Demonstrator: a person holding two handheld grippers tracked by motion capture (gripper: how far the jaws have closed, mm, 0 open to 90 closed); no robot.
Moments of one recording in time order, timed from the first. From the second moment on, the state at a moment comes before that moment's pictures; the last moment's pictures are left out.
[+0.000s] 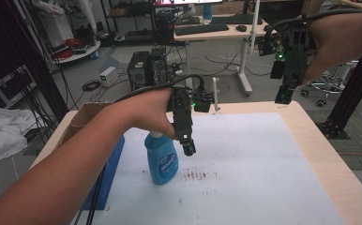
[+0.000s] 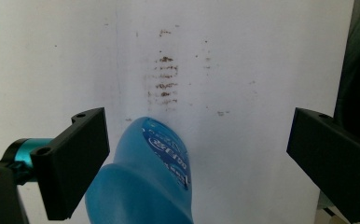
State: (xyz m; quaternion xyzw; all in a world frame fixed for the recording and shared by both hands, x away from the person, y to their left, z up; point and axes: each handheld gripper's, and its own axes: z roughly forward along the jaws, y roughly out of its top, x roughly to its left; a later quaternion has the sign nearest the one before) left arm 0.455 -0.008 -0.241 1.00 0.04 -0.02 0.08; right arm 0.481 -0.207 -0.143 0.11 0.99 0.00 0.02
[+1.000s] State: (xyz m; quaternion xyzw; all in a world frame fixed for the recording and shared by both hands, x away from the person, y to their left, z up) left arm 0.457 -0.008 -0.244 1.00 0.04 -0.02 0.07; right arm 0.487 -0.212 -0.146 0.11 0.99 0.01 0.02
